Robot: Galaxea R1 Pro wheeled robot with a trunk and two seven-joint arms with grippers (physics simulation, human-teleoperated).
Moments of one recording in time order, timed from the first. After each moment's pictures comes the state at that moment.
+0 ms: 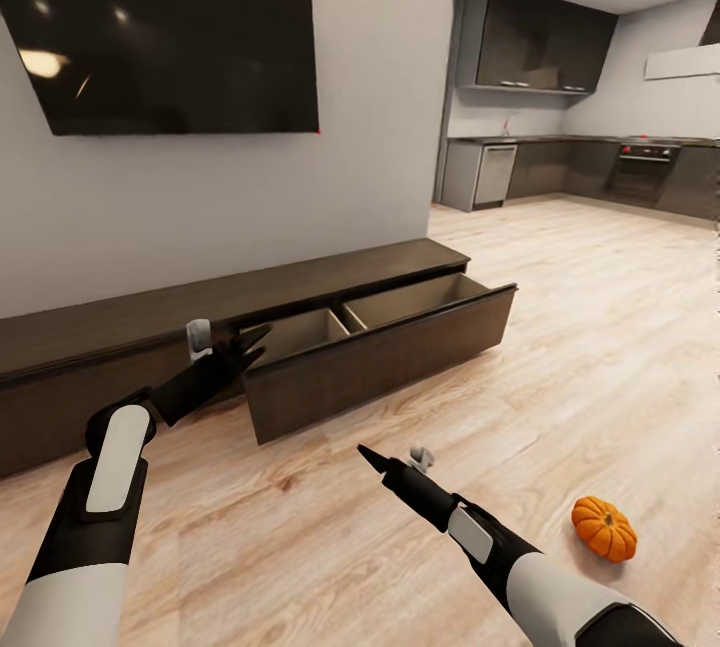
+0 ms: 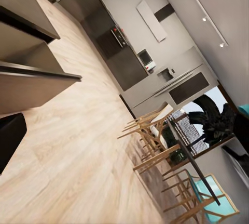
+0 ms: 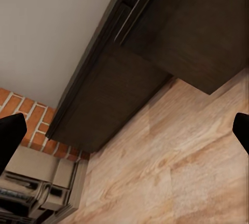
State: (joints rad) left arm -0.57 0.02 0.24 -1.42 0.90 0.87 -0.41; right arm -0.72 0.07 0.42 -0.22 -1.00 0.03 0.85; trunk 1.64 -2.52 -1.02
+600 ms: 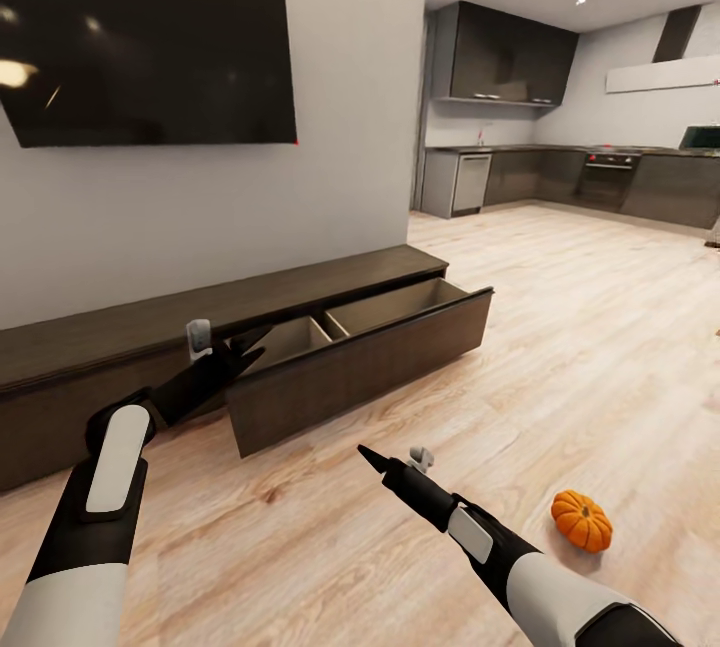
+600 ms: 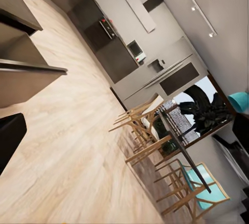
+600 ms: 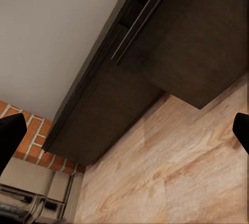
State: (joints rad) left arm -0.57 0.02 0.24 -1.42 0.90 0.87 -0.41; right arm -0.72 0.07 0.42 -0.22 -1.00 0.03 0.85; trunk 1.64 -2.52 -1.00
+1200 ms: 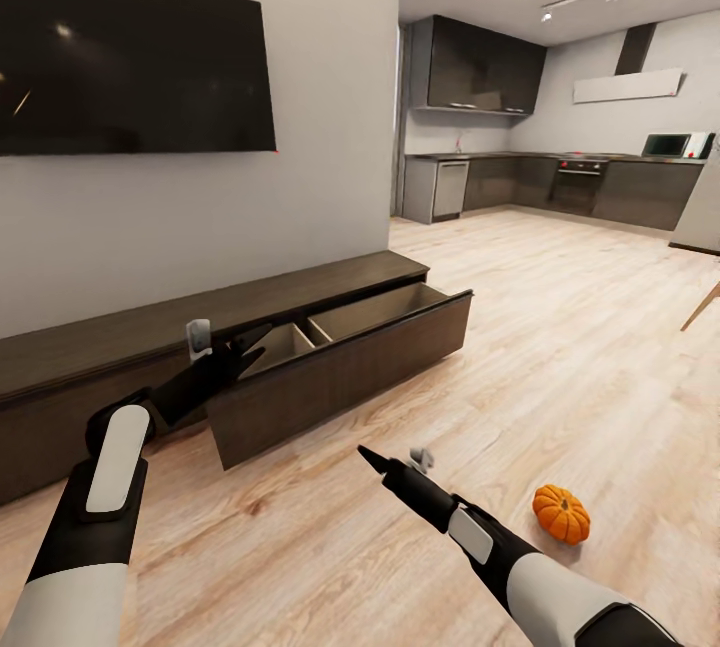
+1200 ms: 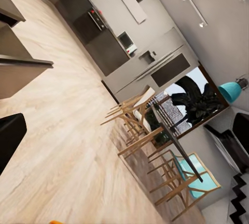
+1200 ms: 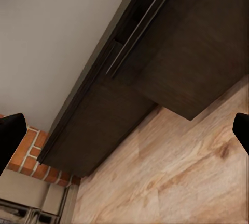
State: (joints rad) left arm -0.57 0.02 0.24 -1.42 0.90 0.87 -0.41; right arm -0.72 0.07 0.42 -0.22 -1.00 0.03 0.85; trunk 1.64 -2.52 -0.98
